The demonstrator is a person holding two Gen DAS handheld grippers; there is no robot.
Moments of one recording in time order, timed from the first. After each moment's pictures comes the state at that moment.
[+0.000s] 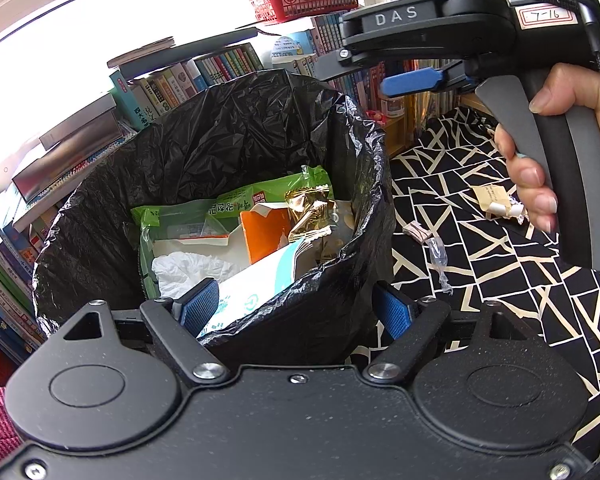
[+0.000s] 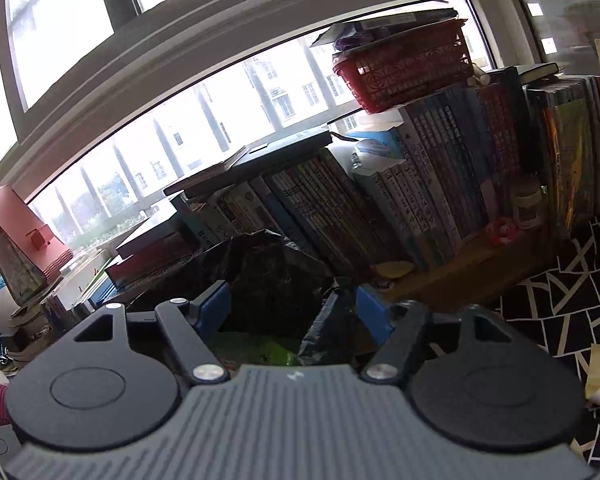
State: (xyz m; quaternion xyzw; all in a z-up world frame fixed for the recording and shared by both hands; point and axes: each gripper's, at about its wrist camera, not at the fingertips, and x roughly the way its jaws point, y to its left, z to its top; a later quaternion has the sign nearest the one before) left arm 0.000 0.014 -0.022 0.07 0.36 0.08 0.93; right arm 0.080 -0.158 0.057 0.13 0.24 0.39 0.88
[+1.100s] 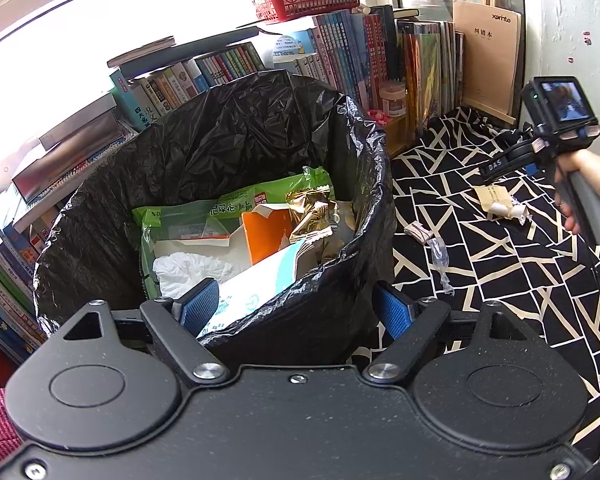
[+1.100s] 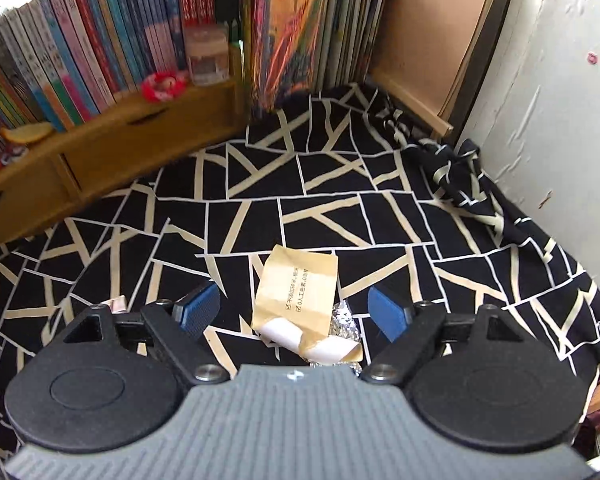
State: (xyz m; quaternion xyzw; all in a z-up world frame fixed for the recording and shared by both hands) left arm 0.003 0.012 -0.023 0.07 0.36 0.08 0.93; right arm 0.192 -0.258 -0.072 -0.05 0.43 0.06 0.90
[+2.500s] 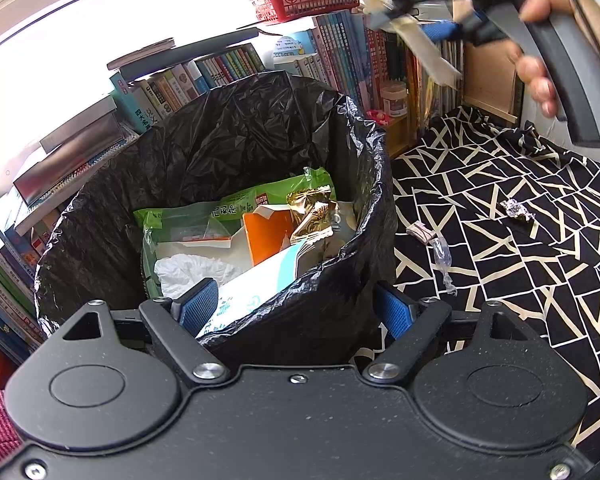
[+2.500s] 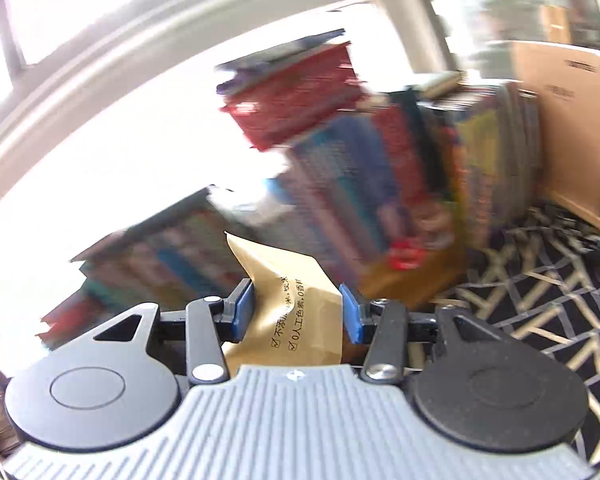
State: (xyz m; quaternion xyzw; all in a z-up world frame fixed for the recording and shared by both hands) left arm 0.002 0.010 -0.024 0.08 0.36 0.08 0.93; right arm 0.137 -0.194 0.082 0.16 0.27 0.31 0.90
